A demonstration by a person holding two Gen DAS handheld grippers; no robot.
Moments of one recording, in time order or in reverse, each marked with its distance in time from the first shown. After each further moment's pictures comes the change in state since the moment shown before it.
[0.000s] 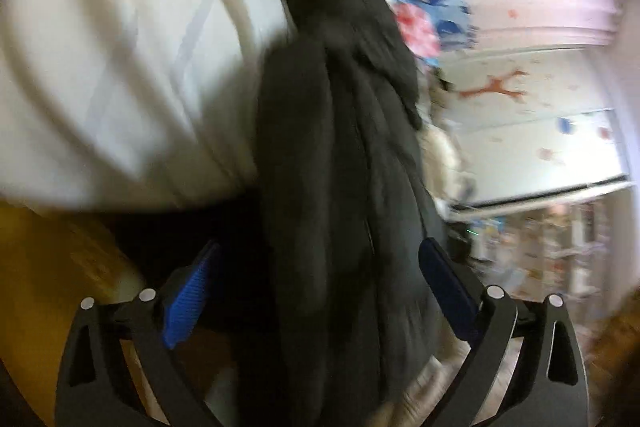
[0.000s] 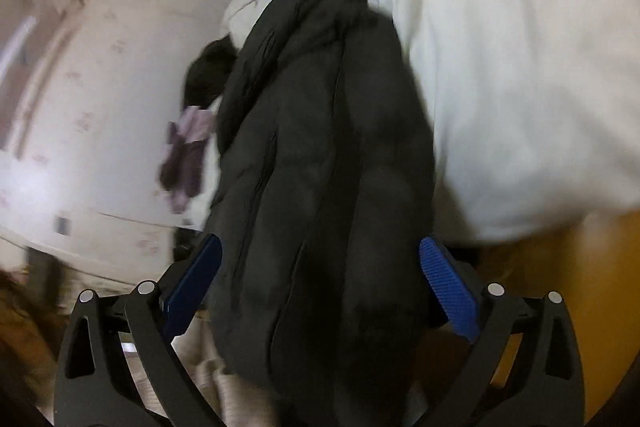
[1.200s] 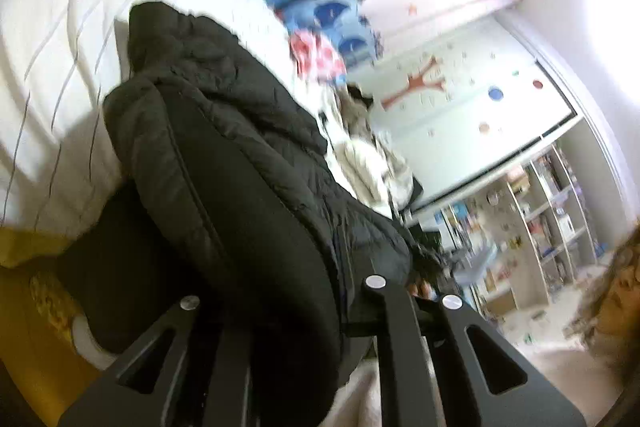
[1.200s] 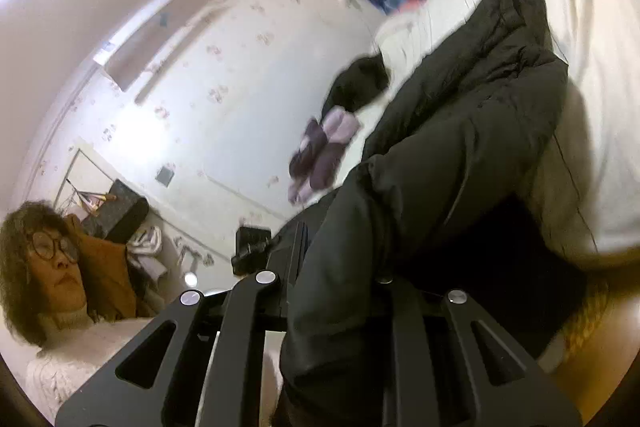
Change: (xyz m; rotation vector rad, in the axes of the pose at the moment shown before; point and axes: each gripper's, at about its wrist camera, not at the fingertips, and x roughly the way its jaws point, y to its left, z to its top) left arm -0.007 -0.131 -0.055 0.268 -0.144 -0.095; right arm -0.047 0.067 -0.070 -0.308 -0.093 0.366
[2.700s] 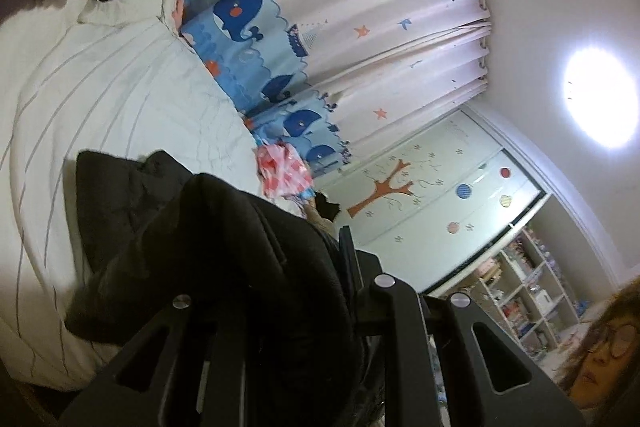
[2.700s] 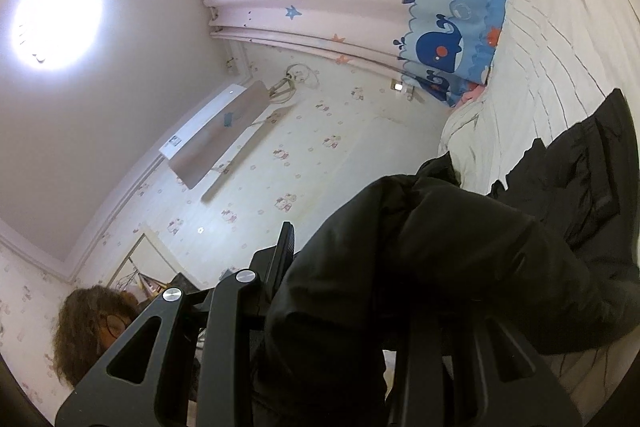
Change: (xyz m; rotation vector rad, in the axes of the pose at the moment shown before) left arm -0.004 0.006 0.143 0.000 -0.422 -0.122; right arm 0.011 -0.024 0.157 0.004 -0.381 0.332
